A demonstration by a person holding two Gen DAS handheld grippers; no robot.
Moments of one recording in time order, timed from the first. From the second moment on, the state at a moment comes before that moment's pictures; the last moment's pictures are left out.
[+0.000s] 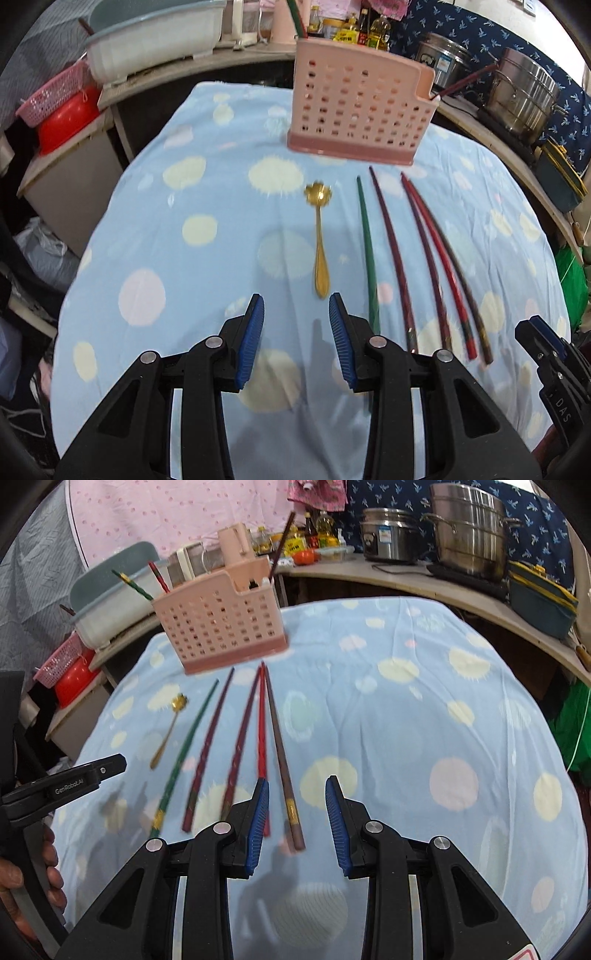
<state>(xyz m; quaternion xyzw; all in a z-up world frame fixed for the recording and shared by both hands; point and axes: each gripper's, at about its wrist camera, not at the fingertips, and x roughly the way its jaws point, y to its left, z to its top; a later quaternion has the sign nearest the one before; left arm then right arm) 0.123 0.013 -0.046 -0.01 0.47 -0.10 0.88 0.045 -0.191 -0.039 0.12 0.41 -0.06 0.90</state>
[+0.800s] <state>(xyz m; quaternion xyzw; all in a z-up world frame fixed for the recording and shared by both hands) 0.126 0.012 -0.068 -0.04 0.49 -0.11 0.86 0.064 -0.180 -0.075 0.11 0.44 -0.04 0.89</state>
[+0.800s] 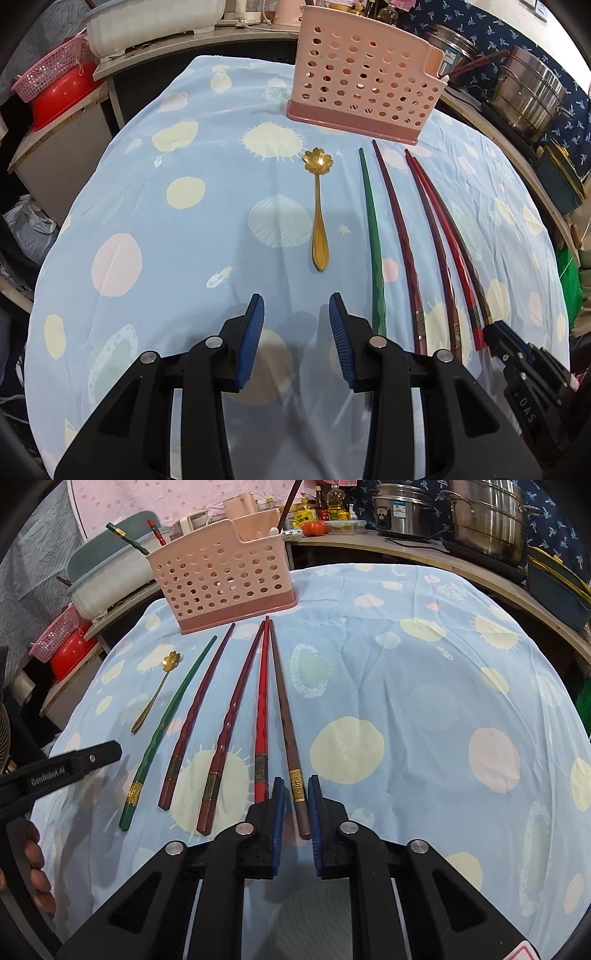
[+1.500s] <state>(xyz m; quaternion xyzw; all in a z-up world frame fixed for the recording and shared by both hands) 0.168 -0.003 -0.077 -0.07 0.50 -0.13 0.85 0.067 -0.179 -0.076 0.11 0.44 -0.04 0.89</state>
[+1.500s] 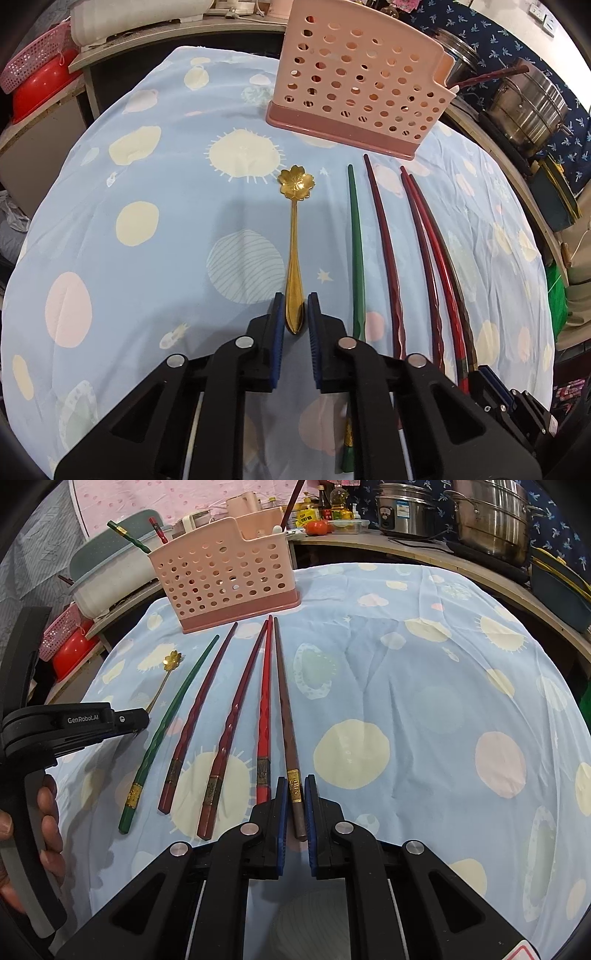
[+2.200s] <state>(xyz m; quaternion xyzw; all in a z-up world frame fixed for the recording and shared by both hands) 0.137 0.012 -0.053 -0.06 0.48 -0.14 0.87 0.054 -0.177 -0.064 0.11 0.43 -0.04 0.89</state>
